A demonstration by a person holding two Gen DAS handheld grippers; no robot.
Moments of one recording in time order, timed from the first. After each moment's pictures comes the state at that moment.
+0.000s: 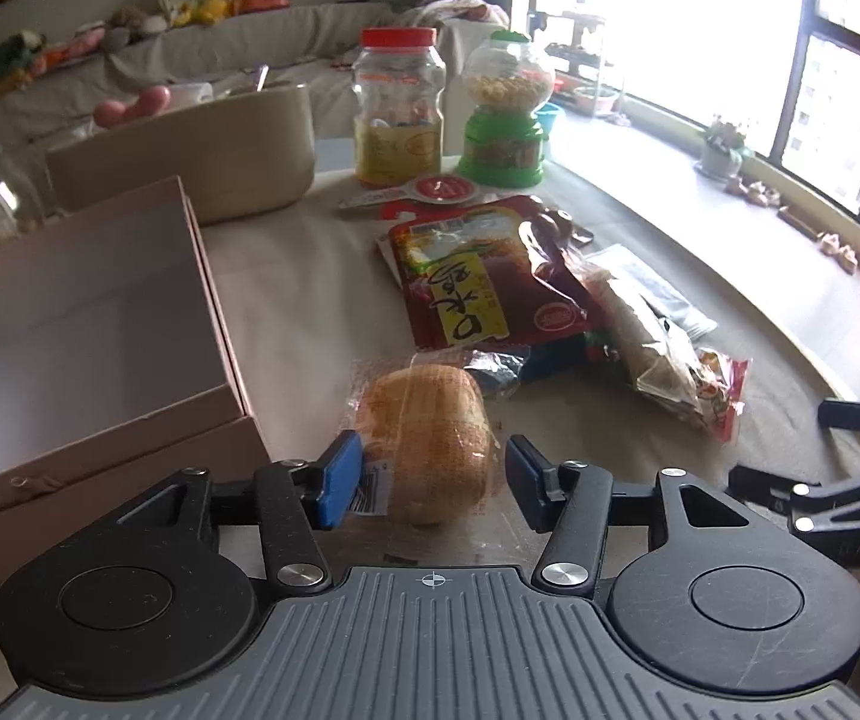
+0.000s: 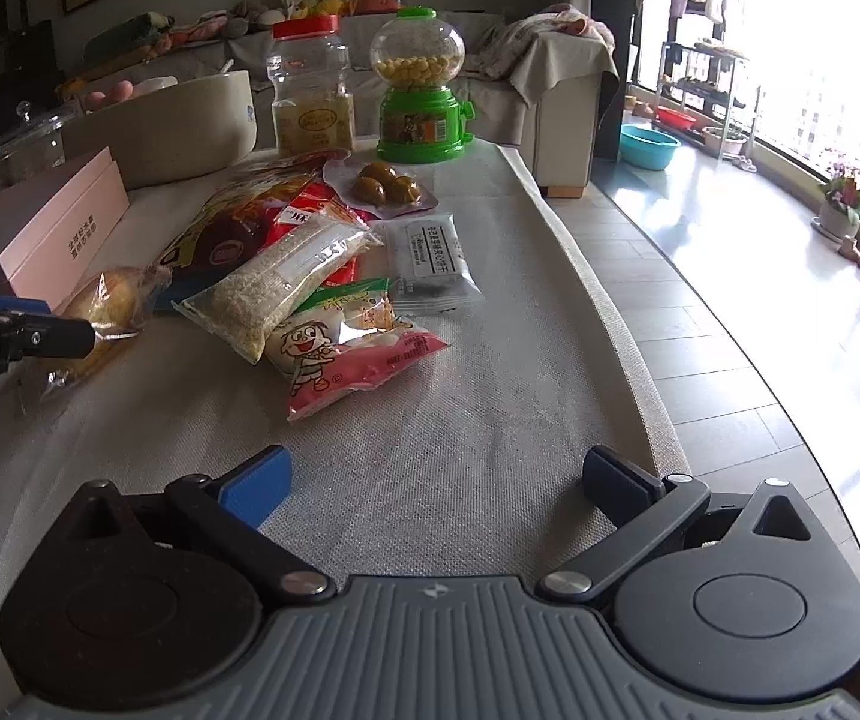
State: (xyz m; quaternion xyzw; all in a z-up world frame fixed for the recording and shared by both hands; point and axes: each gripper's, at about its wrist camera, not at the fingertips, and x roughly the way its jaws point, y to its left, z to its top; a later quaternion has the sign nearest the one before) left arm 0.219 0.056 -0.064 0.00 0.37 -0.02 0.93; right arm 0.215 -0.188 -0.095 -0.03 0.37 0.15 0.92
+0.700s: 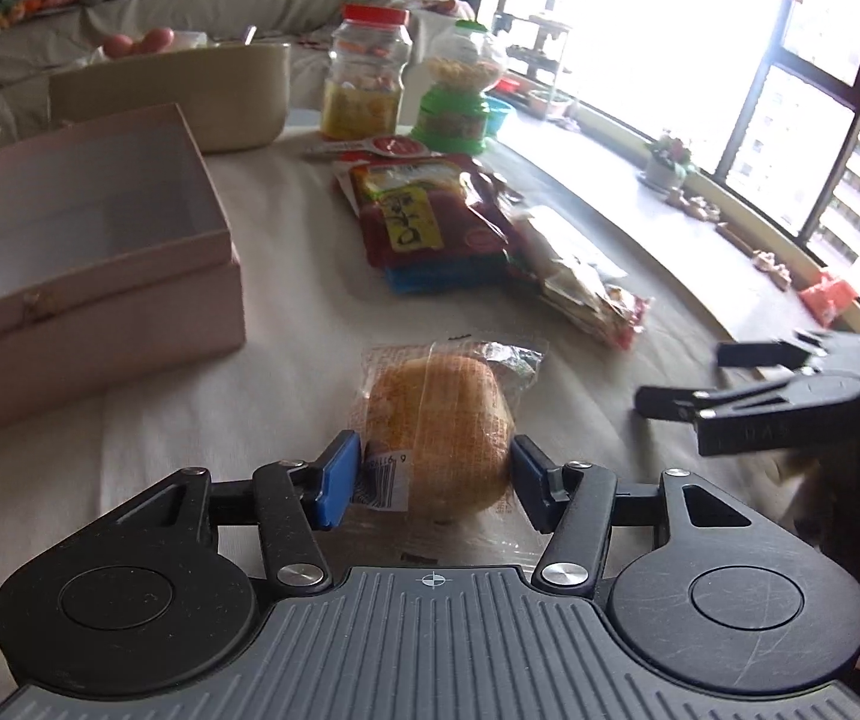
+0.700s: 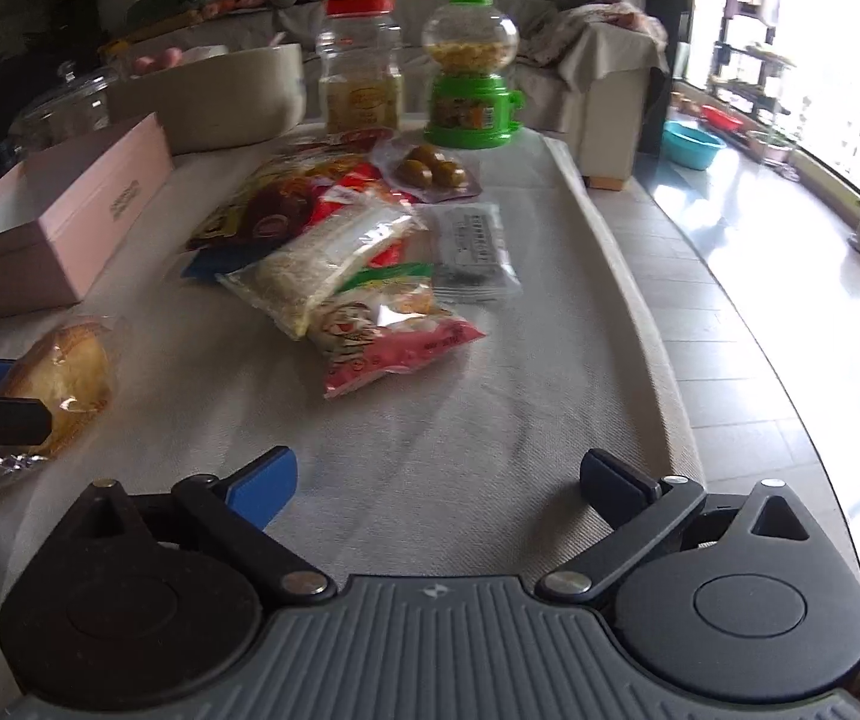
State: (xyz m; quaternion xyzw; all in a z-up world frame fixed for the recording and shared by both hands) left arm 0.151 0.064 -0.070 -0.07 0.38 -0.08 0.92; right arm 0.214 -0.184 -0.083 -0.06 0.38 0.21 0.90
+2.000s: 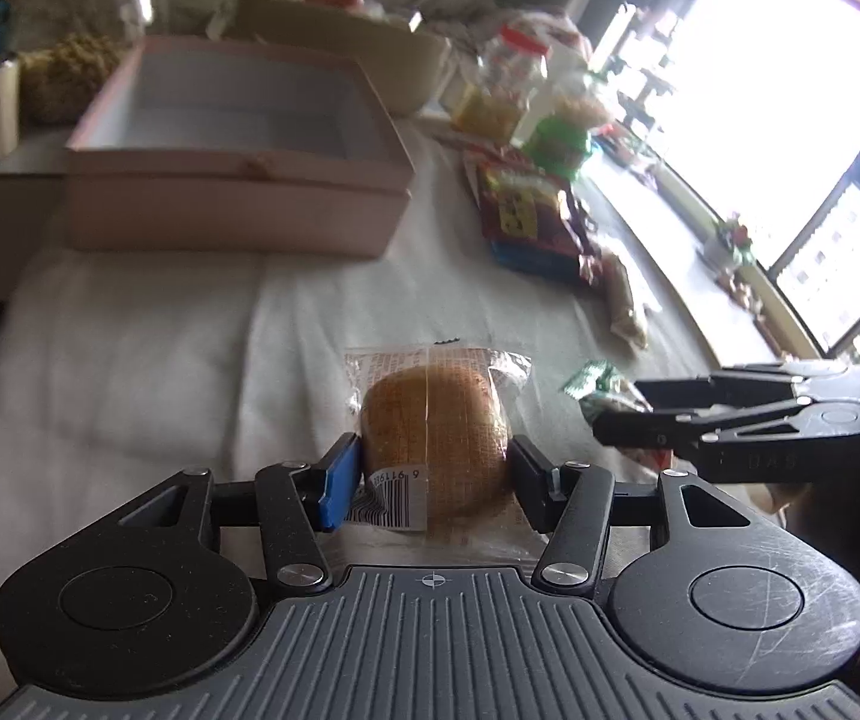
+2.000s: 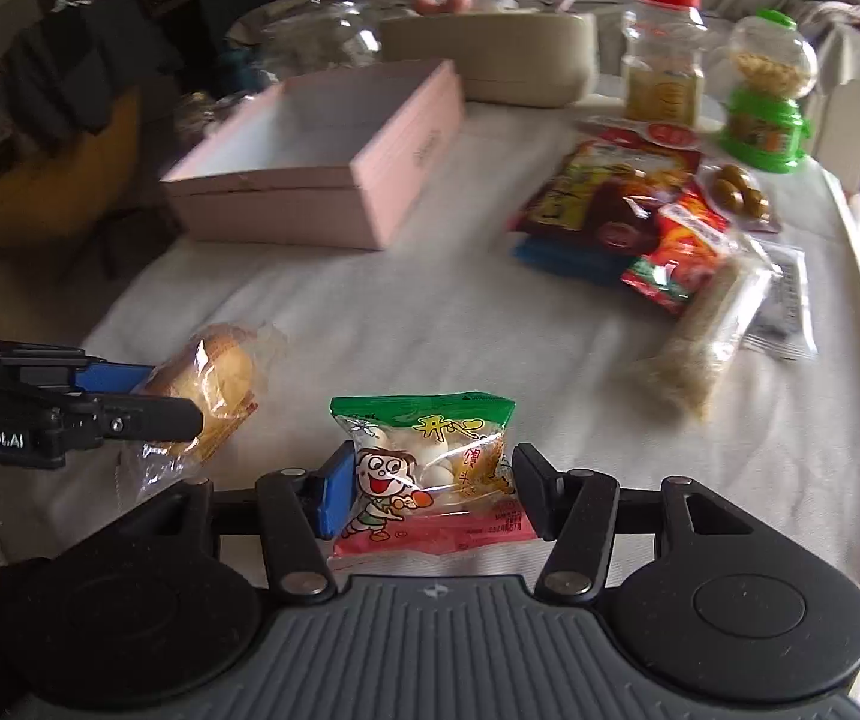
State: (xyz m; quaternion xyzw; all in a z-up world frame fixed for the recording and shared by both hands) left arm 0.074 0.104 -0.052 -0.20 0.37 0.01 0.91; right arm 0.178 -0.118 -0.037 -0.09 0.42 0.41 0.80
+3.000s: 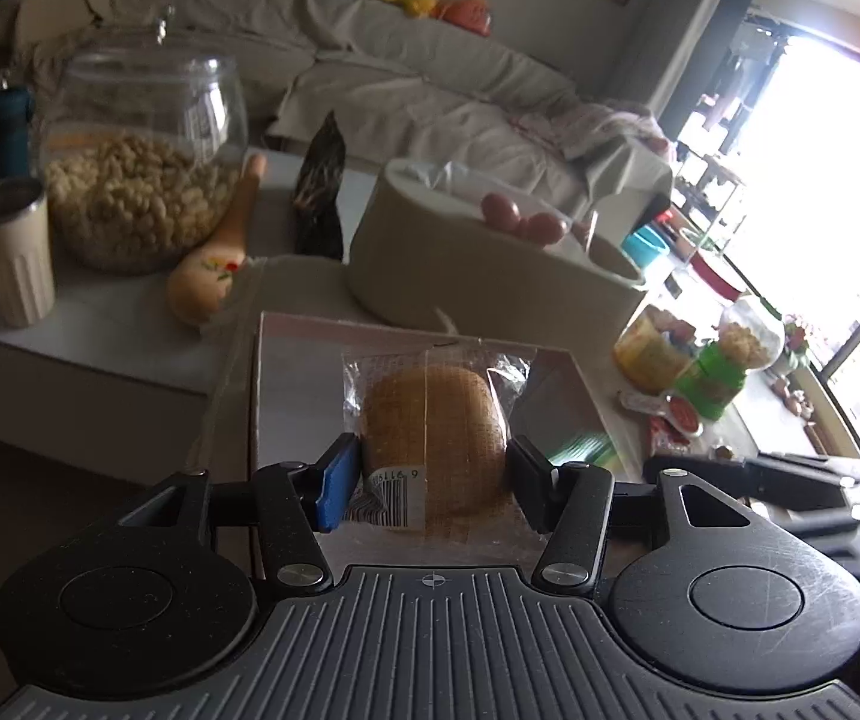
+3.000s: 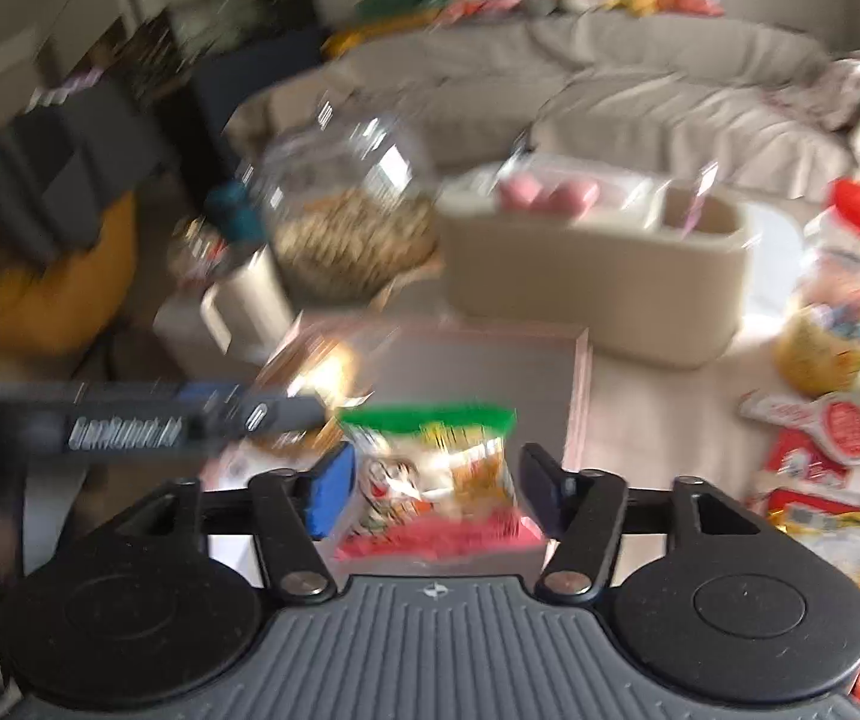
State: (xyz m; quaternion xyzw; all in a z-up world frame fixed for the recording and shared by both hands) left arm 0.245 0.299 -0.016 -0.22 0.33 0.06 0.91; right arm 0.309 0.089 0.025 -0.05 0.38 0.42 0.82
